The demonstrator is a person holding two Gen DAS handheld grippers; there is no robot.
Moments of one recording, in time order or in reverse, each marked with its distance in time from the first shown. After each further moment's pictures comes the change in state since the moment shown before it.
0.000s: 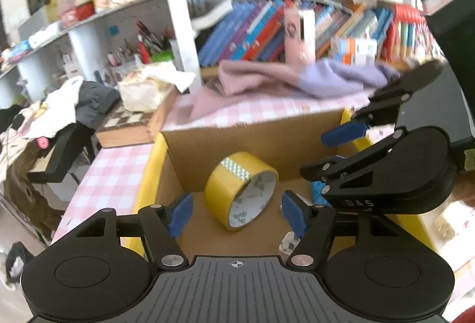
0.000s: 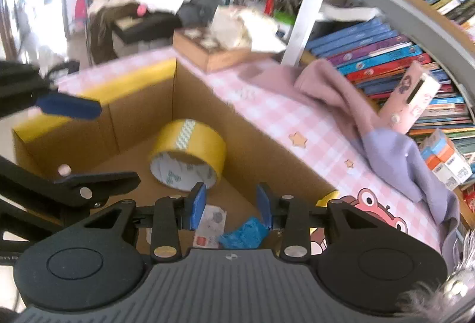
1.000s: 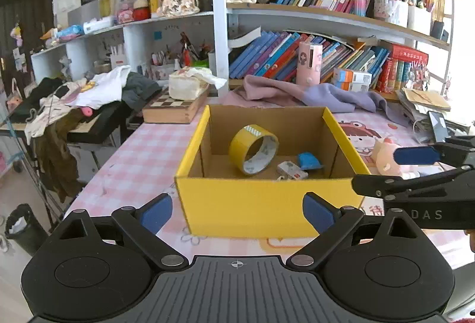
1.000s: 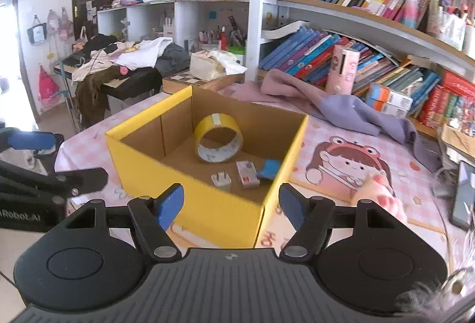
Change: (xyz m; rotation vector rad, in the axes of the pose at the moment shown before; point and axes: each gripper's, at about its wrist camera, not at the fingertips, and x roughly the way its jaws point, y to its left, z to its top) left arm -0.140 0.017 -0.095 -0.122 -0.091 0.029; right arm -0.151 0.100 -0.105 0.294 -0.182 -0.153
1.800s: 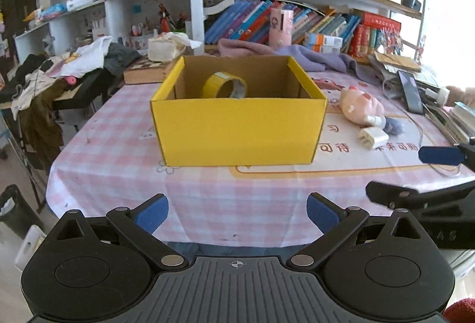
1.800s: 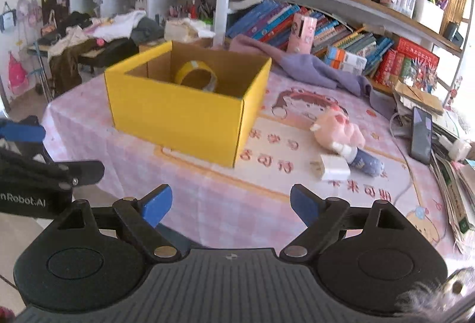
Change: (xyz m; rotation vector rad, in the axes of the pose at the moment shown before) left arm -0.026 -0.022 -0.060 0.034 0.109 -0.089; right arm -0.061 0.026 -0.082 0.039 0.098 -0.150
